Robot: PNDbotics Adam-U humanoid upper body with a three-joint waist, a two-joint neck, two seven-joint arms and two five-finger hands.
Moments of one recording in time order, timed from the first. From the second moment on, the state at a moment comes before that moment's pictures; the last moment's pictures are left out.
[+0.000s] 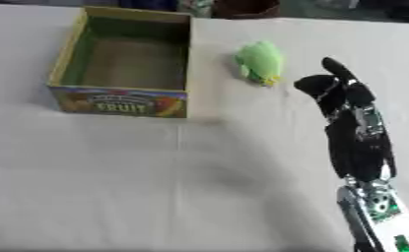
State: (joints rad) left arm -0.16 0.18 0.51 -1.98 0.14 -0.31 0.05; right arm -0.02 -0.34 0.00 -1.98 -0.19 -0.41 -0.05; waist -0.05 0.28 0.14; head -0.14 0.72
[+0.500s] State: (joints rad) left arm -0.16 0.18 0.51 -1.98 0.14 -0.31 0.05; right arm -0.12 -0.53 -0.07 -1.98 -0.10 -0.40 -0.03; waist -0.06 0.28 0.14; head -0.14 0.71
